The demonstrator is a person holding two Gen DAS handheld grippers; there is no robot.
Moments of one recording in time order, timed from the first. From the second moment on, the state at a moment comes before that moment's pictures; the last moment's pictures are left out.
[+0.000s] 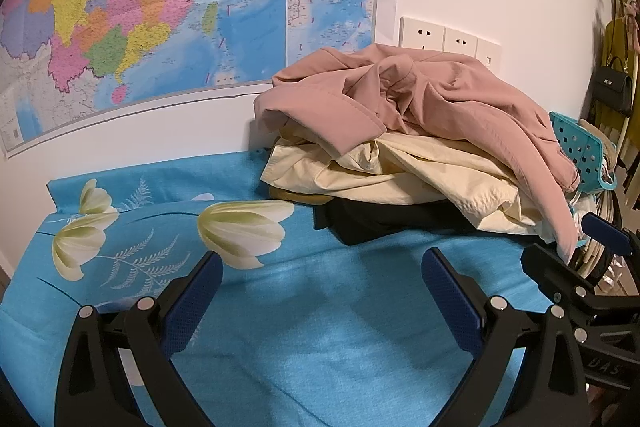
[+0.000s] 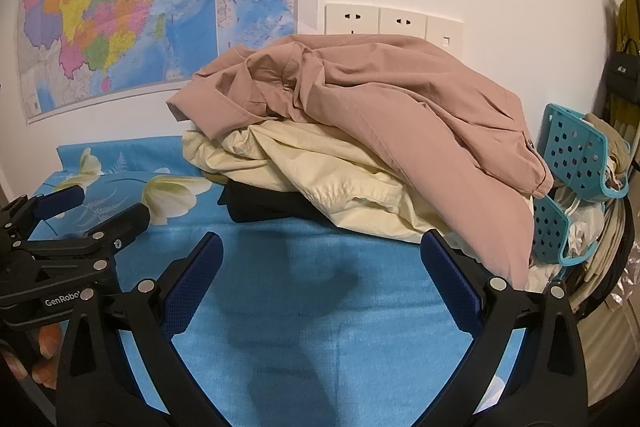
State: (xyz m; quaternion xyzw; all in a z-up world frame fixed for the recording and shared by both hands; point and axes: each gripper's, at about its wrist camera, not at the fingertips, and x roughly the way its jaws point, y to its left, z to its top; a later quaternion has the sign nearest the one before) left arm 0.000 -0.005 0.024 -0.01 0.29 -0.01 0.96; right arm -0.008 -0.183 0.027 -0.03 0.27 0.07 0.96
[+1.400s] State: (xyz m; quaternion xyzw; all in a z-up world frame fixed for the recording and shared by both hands) left arm 0.107 0.041 0.011 -0.02 0.33 0.02 0.94; right arm 0.201 -0.113 0.064 -0.25 0.22 0.13 0.93
